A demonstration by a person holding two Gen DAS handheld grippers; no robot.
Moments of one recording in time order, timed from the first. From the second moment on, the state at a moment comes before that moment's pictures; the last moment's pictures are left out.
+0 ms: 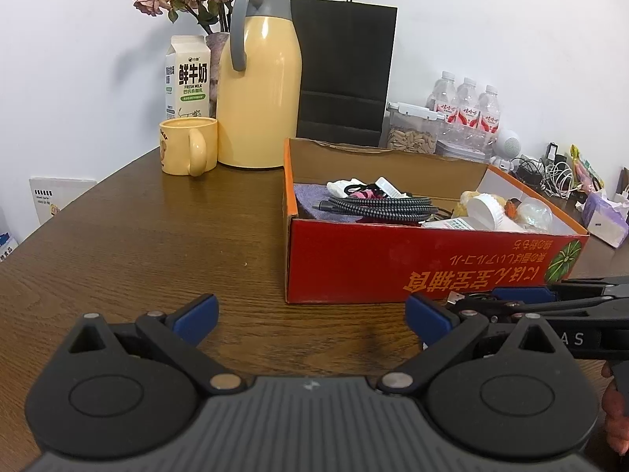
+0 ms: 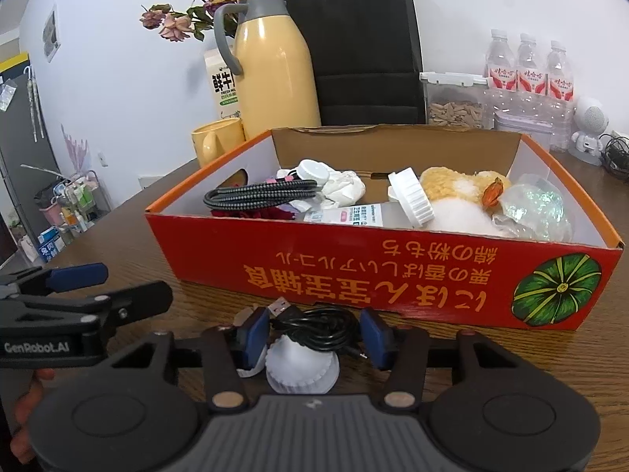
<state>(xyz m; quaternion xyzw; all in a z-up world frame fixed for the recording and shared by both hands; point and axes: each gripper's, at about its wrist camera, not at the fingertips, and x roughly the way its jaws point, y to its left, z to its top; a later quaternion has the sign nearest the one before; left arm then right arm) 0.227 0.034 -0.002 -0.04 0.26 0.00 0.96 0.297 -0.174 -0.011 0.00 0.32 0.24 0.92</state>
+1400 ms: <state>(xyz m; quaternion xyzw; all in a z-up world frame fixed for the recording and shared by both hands) 0.249 -0.036 -0.012 -0.01 0.30 -0.02 0.95 0.270 -0.234 -0.002 0.01 0.25 0.18 0.95</state>
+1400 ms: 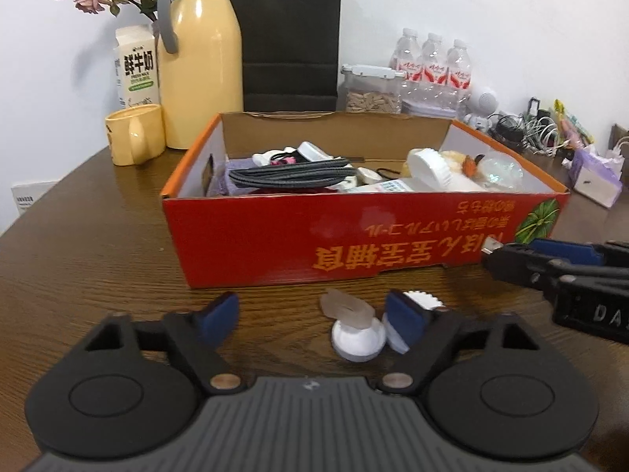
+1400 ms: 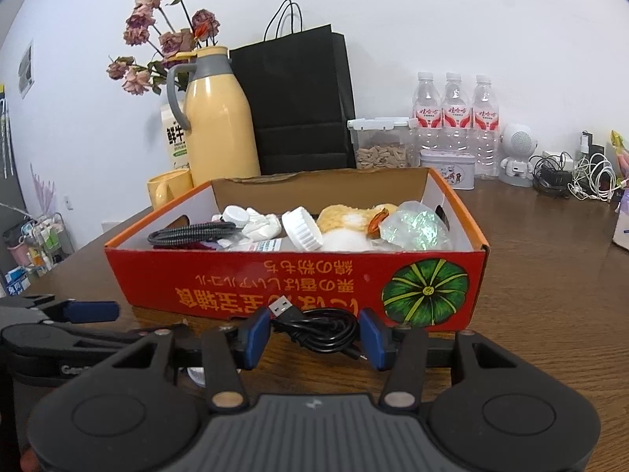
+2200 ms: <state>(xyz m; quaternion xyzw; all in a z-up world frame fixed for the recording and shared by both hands) 0.237 -0.035 -0.012 -0.03 0.29 -0.06 0.96 0.265 -0.229 -0.003 0.00 0.25 0.19 0.95</state>
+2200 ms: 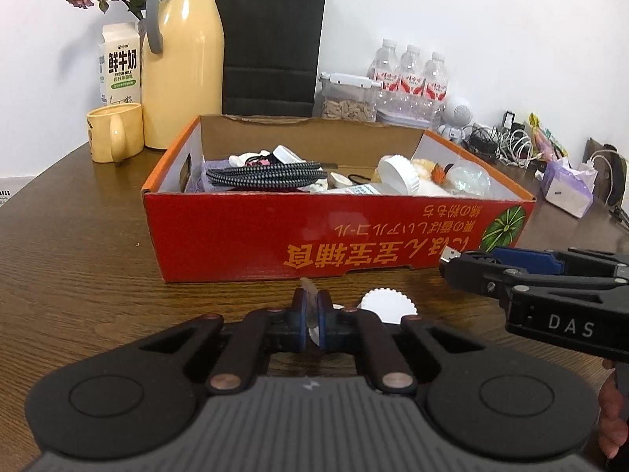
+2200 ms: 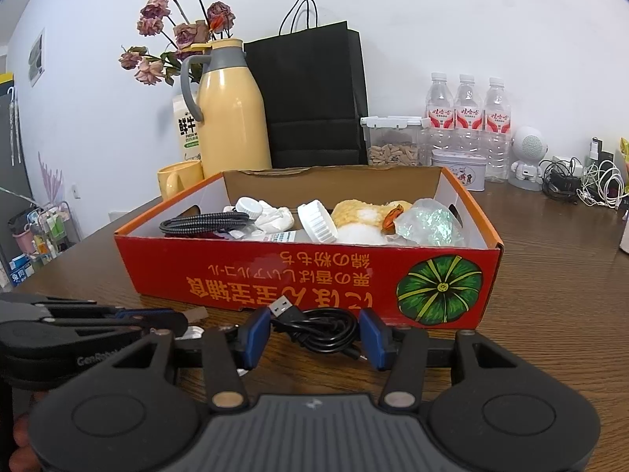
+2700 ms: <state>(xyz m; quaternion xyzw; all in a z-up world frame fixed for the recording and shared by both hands) 0.222 -0.032 0.028 -0.04 0.21 -0.07 0.97 0.254 -0.231 0.020 0.00 0.20 0.20 0.96</state>
